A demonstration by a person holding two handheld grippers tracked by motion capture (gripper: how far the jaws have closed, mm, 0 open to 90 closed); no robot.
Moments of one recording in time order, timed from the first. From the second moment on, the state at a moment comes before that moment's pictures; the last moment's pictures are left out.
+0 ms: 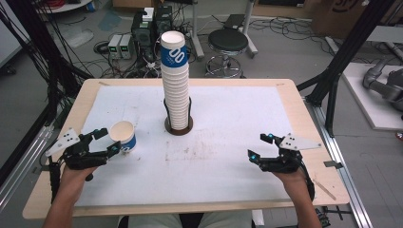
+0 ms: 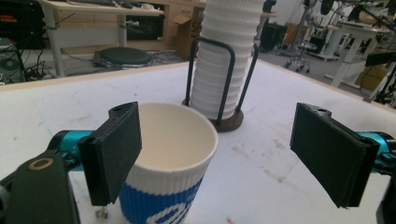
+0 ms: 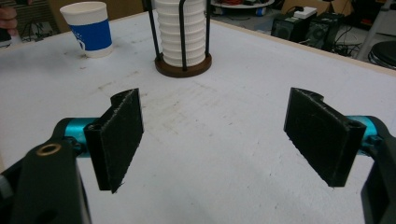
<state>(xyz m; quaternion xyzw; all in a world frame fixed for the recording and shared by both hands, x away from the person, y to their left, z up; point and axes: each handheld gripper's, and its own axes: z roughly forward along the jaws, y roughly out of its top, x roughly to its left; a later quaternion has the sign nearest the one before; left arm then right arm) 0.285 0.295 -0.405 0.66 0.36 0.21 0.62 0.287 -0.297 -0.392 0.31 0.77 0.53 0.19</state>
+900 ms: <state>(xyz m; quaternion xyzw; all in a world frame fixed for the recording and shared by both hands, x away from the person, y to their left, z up) 0.285 0.281 -0.387 0.65 0.33 0.22 0.65 0.284 -0.303 -0.393 0.33 0.76 0.52 0.20</state>
